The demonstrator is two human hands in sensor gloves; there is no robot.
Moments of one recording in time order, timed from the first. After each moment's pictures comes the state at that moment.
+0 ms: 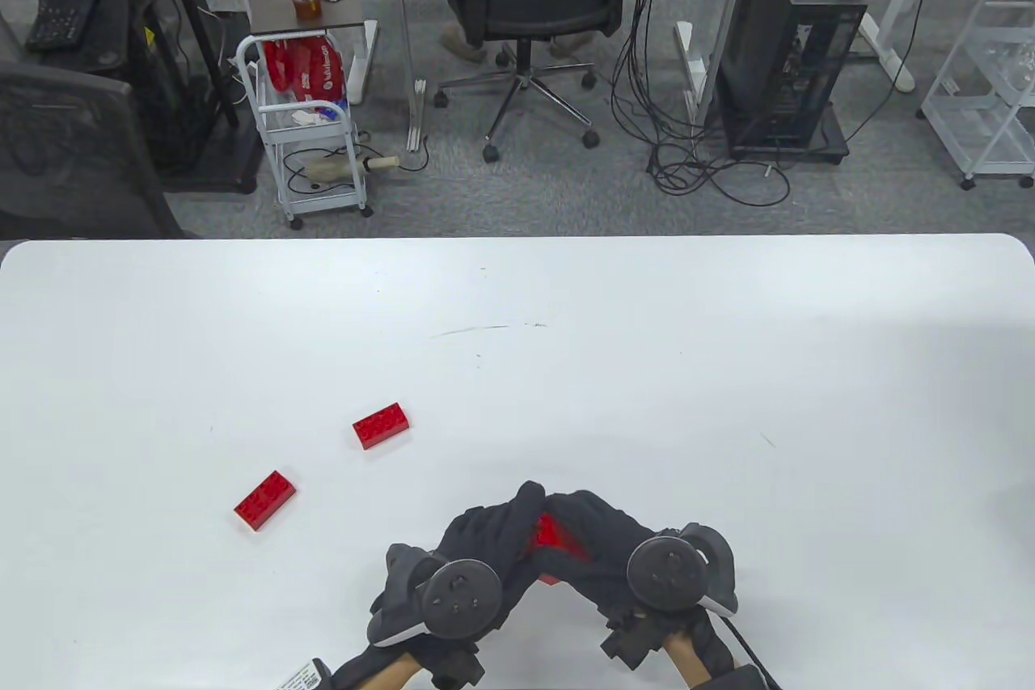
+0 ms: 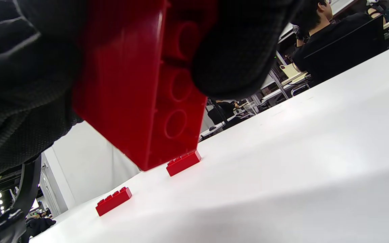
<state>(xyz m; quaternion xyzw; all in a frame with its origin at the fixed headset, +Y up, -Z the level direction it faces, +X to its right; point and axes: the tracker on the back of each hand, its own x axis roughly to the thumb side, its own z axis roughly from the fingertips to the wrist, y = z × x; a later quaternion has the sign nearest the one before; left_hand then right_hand) -0.092 -0.705 -0.234 0.07 -0.29 0.21 0.93 0.112 -0.730 -0.262 0.30 -0.09 0.89 0.32</state>
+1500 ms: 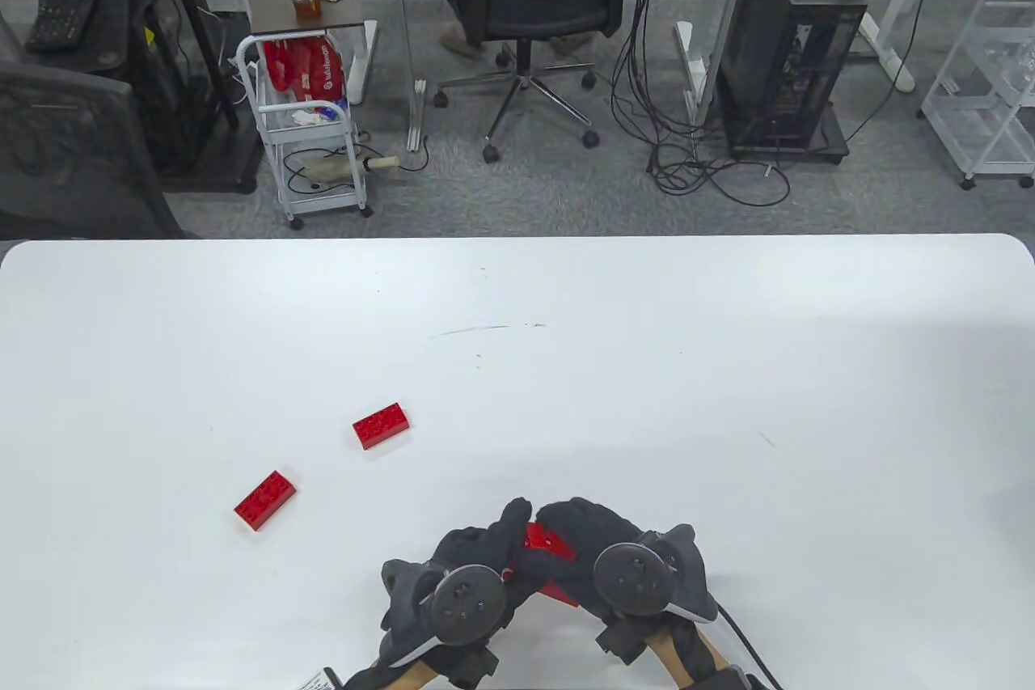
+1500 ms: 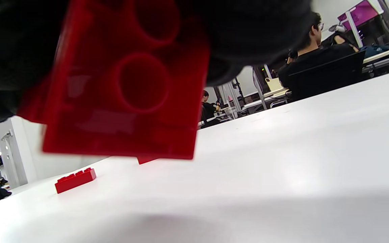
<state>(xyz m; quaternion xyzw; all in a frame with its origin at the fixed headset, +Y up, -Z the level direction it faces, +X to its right) -0.095 -0.709 -0.235 0.08 -0.20 0.24 0.95 0.097 -0.731 -0.260 0.27 -0.10 0.93 0.24</state>
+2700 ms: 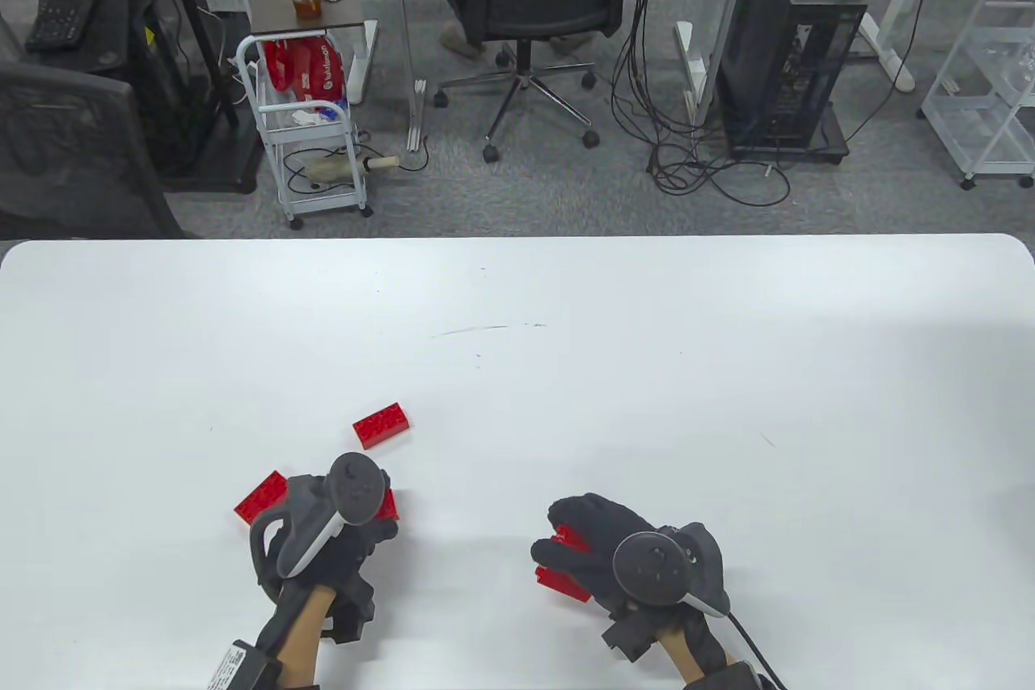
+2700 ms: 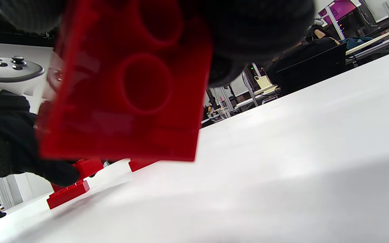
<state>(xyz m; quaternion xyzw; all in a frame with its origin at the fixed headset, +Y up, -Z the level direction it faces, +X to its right) -0.222 -0.725 -0.307 -0.07 0.06 0.08 0.99 0.112 -0.735 -0.268 0.25 -0.10 0.93 0.26</state>
